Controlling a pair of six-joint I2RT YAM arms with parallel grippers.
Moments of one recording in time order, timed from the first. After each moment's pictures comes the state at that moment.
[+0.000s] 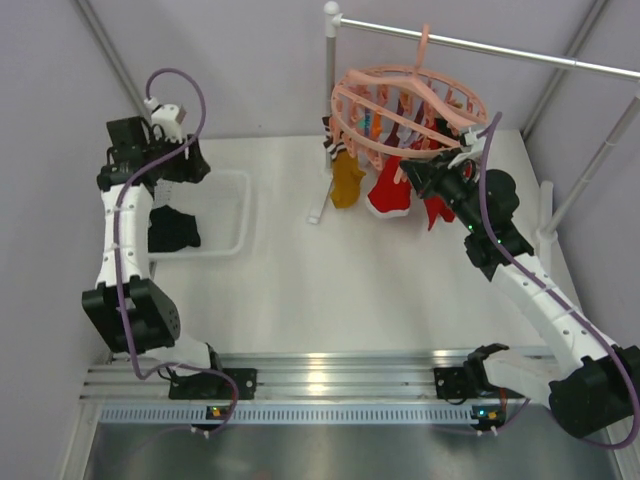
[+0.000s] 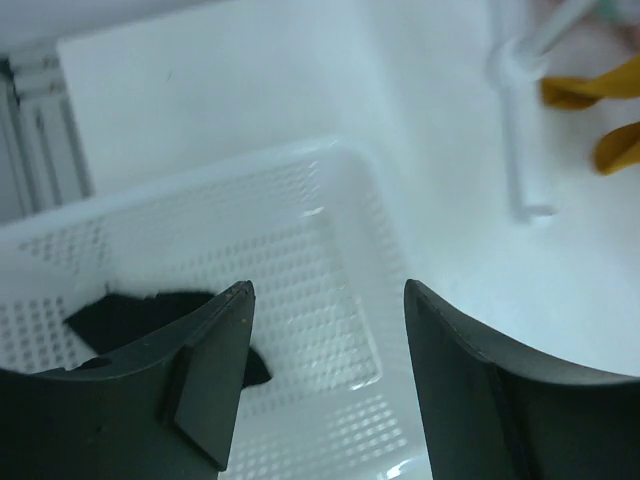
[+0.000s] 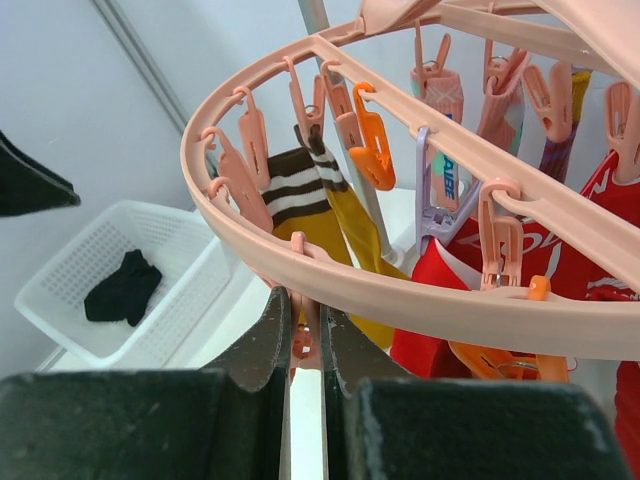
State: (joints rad) left arm 0.17 1.47 1.55 -0.58 0.51 0.17; right arm 0.35 1.08 0.94 0.24 -0.19 0.32
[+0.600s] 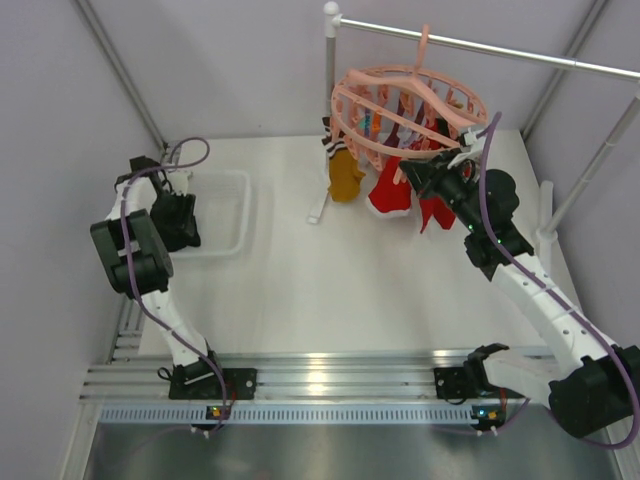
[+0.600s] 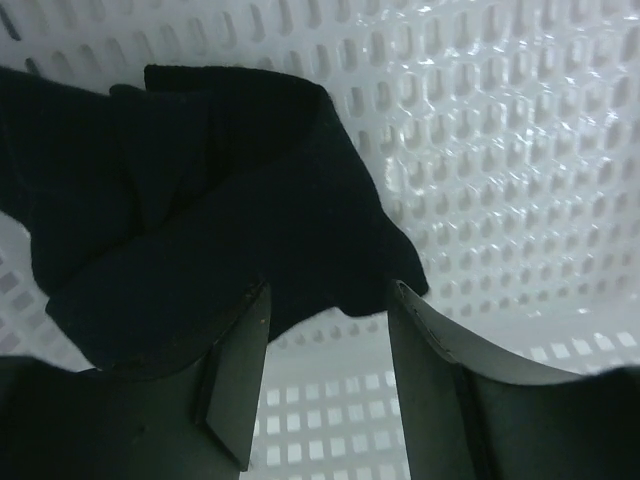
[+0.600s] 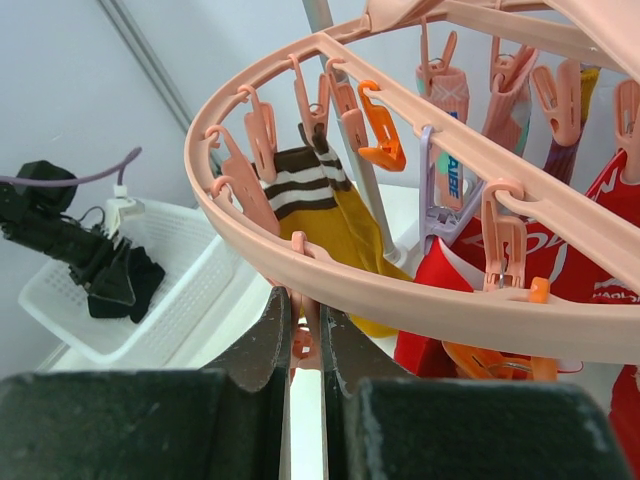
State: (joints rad) left arm 0.36 1.98 1.58 -0.85 0.23 0.48; right arm 0.35 1.08 0.94 0.24 -0.20 0.33
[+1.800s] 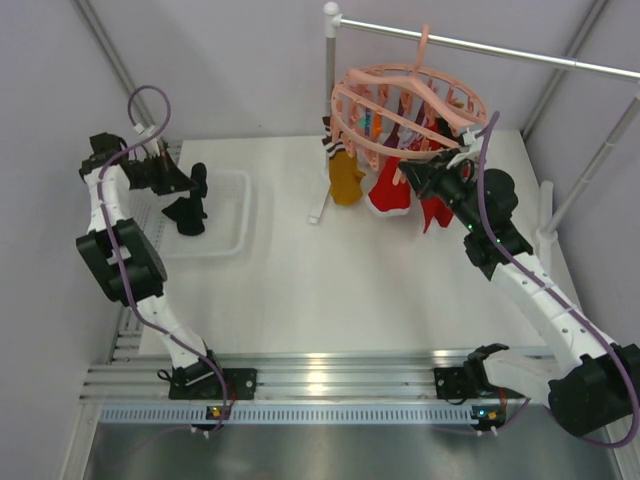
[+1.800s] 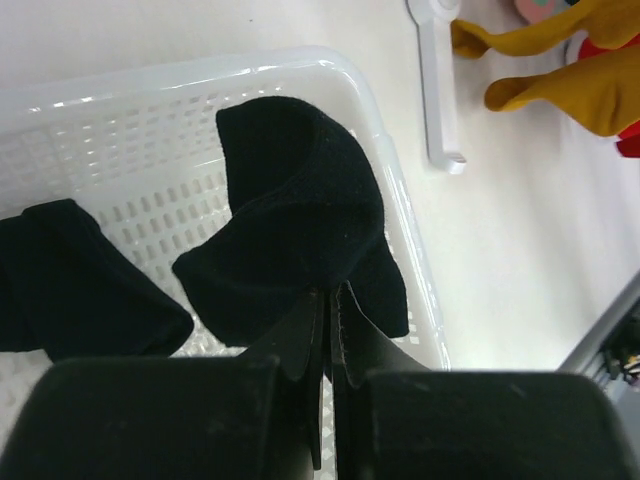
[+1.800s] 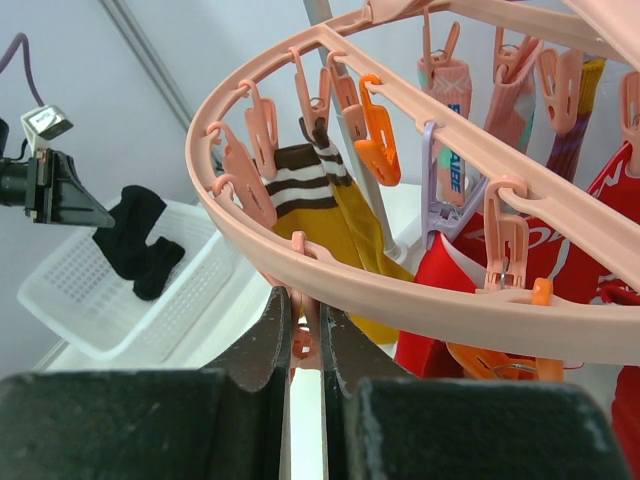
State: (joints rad) left arm 0.43 1.96 1.81 -0.91 0.93 0.30; right arm 0.35 1.09 0.94 0.24 -0.20 0.32
